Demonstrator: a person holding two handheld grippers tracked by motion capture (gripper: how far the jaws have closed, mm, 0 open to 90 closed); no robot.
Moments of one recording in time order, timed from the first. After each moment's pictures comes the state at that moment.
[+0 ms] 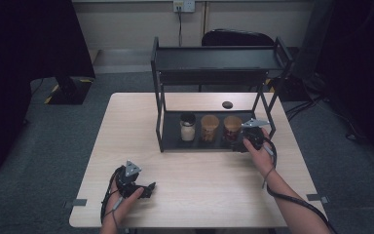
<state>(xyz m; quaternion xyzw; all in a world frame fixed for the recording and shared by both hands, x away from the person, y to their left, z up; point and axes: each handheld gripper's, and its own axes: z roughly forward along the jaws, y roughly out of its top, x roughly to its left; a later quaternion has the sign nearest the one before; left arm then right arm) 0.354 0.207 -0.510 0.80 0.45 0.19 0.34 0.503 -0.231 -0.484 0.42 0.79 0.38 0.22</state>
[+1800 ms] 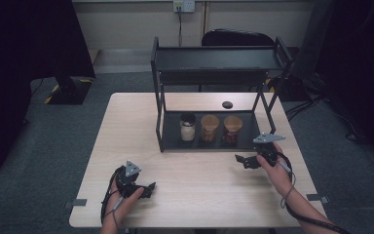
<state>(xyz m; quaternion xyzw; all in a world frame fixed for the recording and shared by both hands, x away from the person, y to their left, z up) 0.353 0.206 -0.510 0.80 0.45 0.19 0.34 0.443 -0.263 -0.483 0.39 0.81 0.41 0.18</state>
